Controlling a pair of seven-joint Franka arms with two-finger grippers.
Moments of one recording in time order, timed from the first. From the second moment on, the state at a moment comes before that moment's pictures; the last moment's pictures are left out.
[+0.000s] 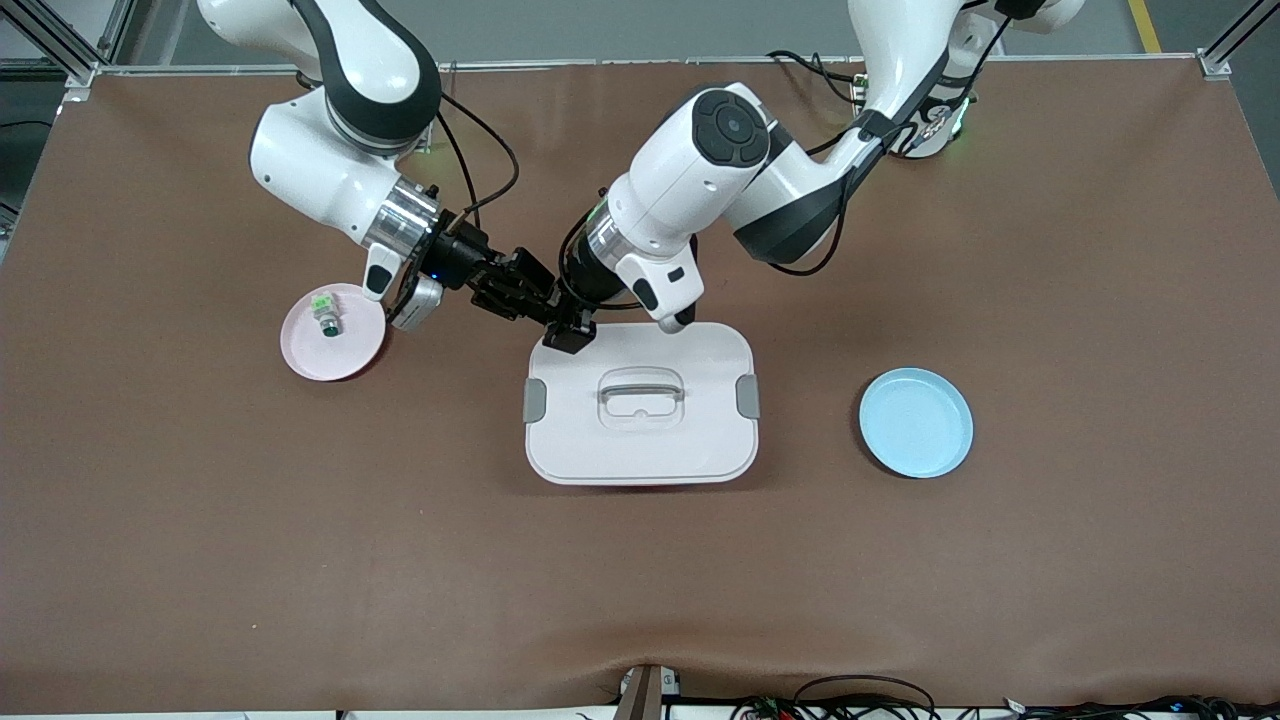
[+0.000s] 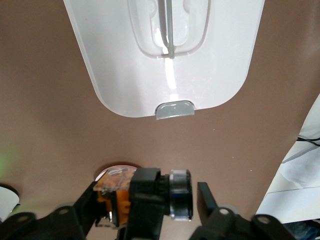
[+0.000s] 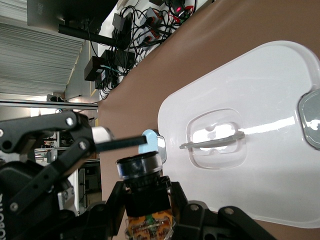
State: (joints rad) left arm -0.54 0.58 -0.34 -1.28 -0.18 2.30 -2.17; right arm 0.64 0.04 -0.05 -2.12 1.41 2.63 -0.31
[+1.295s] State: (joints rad) left arm -0.18 0.44 -0.26 -1.26 -0.01 1.83 -1.41; right arm 0.36 0.01 -0.08 -2.11 0.43 2.13 -0.59
